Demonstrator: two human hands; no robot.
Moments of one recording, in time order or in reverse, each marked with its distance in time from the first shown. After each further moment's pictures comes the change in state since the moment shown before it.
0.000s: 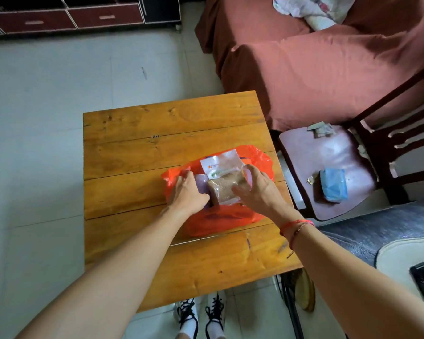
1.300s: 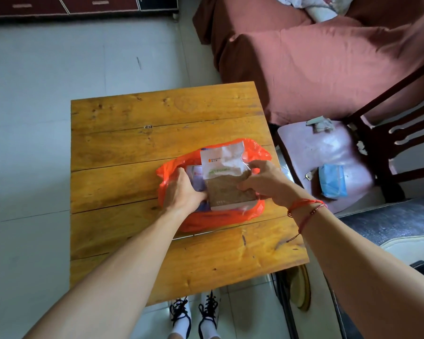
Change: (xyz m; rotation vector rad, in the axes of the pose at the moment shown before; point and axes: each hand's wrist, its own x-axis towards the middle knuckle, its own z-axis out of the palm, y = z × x) left_hand 0.004 -0.007 0.031 -0.189 0.168 -0.033; right_hand 0.012 0.003 -0.025 0.343 -0.173 0.242
